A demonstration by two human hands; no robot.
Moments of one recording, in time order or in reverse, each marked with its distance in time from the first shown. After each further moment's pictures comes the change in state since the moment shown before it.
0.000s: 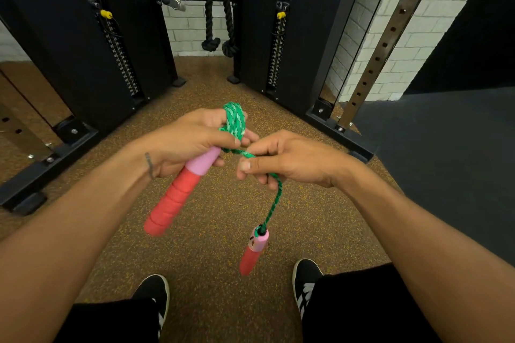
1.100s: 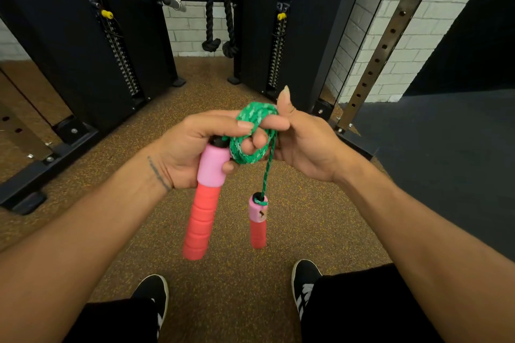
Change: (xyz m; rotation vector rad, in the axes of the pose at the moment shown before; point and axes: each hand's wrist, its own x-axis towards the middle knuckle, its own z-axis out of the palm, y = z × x) left_hand -0.005 -0.001 0.013 -0.517 -0.425 0.153; right_hand 0.013 0.008 -0.005 0.640 0.247 -0.114
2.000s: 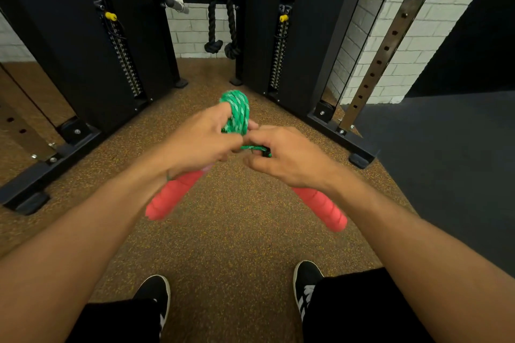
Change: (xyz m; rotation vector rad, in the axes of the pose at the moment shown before) left_hand 0.002 0.002 -0.007 0.990 0.568 -0.046; right_hand -0.002 0.004 0.020 -1.296 -0.010 -0.281
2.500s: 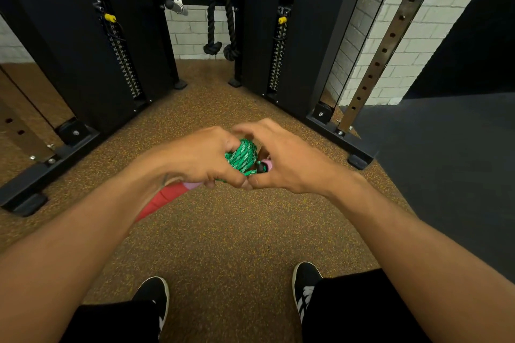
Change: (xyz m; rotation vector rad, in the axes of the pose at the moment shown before) left_hand -0.001 0.003 0.001 0.330 -0.271 -0.097; right_hand -0.005 0.003 0.000 0.062 -0.063 0.076
